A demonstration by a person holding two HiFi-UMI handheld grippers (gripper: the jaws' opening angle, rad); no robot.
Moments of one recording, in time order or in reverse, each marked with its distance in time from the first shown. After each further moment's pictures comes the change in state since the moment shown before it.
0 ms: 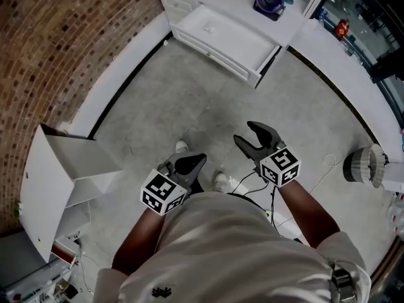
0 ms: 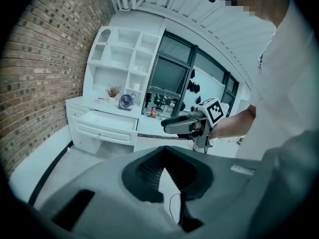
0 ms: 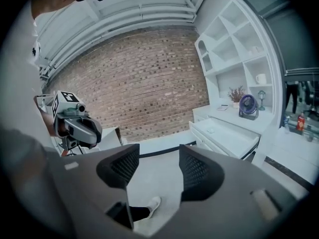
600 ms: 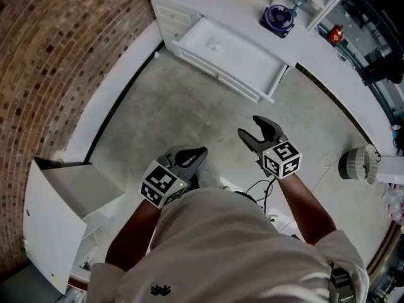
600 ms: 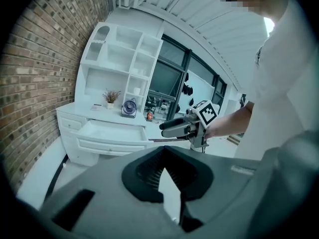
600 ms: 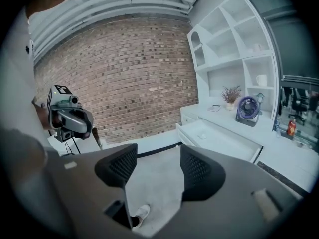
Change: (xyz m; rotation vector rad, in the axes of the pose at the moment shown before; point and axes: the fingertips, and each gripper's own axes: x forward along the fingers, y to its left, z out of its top) left arm -0.005 0.189 0.067 0.073 -0.003 -0.146; right arm 0.155 -0.073 0.067 0.021 0.061 -0.176
